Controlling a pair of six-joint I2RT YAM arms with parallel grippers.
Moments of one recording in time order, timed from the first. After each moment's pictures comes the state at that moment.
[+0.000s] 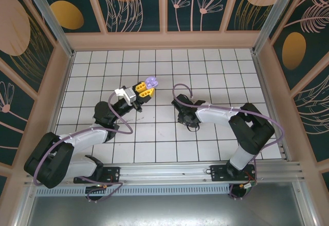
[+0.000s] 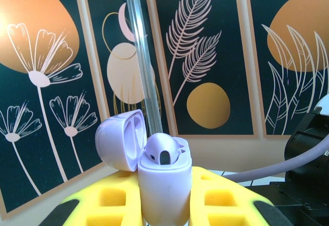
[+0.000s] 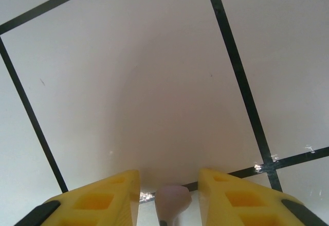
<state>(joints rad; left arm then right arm) -0.55 1.28 0.43 1.26 0.50 -0.04 0.79 1.66 0.89 -0.51 0.19 1.07</state>
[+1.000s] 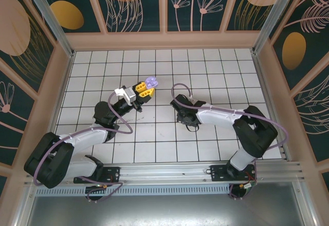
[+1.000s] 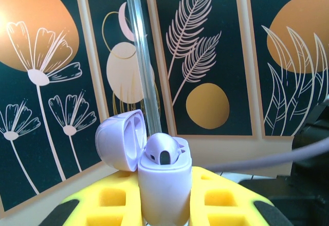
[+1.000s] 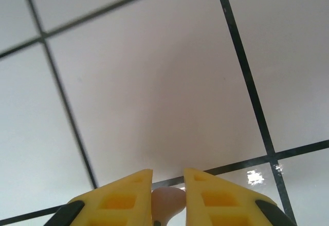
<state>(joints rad) -0.55 1.28 0.43 1.26 0.50 -0.05 0.82 1.59 0.90 -0.52 0.24 1.06</state>
